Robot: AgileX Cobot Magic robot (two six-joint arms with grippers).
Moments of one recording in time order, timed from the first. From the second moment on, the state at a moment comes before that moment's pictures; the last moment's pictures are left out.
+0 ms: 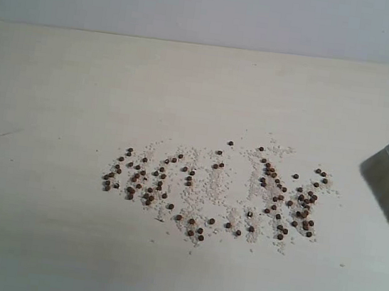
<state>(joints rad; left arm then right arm) 0.00 0.28 -0.17 0.63 -0.08 -0.94 0.15 0.52 -0.41 -1.27 -0.03 1.55</state>
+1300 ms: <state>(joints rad) 0.00 0.28 -0.15 0.62 -0.09 -0.94 0.27 0.84 -0.36 -0.02 -0.39 0.45</state>
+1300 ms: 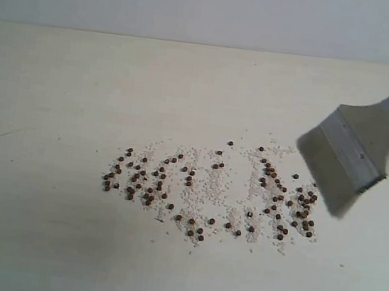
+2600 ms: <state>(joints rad) 0.00 0.28 0.00 0.17 0.08 -0.94 0.96 1.99 -0.88 0.50 -1.19 0.37</state>
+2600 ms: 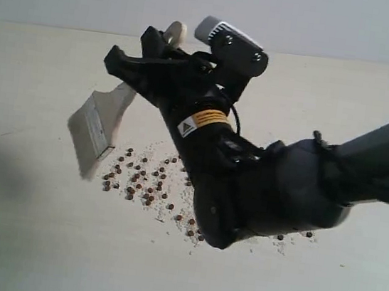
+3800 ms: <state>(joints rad) 0.00 0.28 0.00 0.17 0.08 -0.92 1.10 2.04 -1.00 1.26 -1.22 -0.65</state>
